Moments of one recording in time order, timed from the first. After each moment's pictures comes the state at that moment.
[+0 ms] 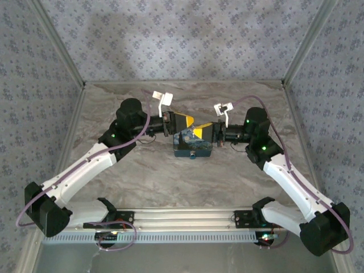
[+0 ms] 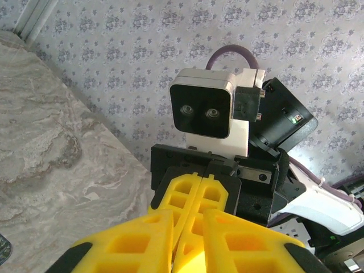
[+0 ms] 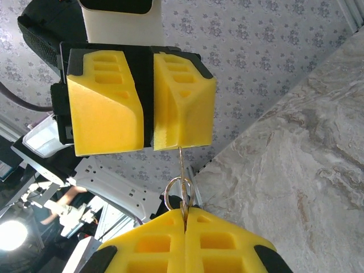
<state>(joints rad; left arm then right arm) -0.71 1.21 1.10 0.07 0.67 -0.77 0.45 1.03 0.86 0.13 -1.00 0.66</state>
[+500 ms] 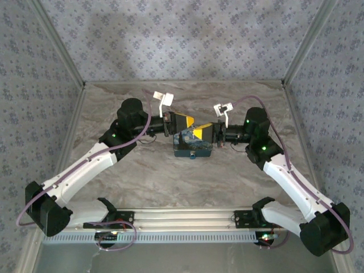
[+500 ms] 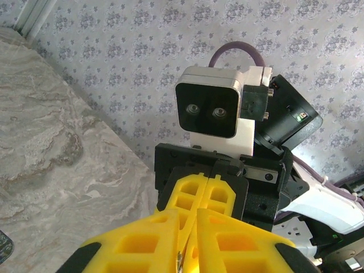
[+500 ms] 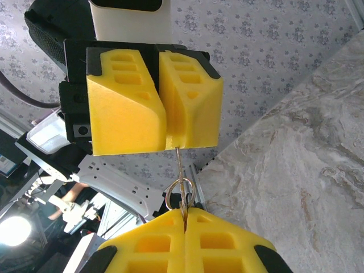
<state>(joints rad) -0.71 1.21 1.10 0.06 0.67 -0.77 0.45 1.03 0.86 0.13 -1.01 0.65</state>
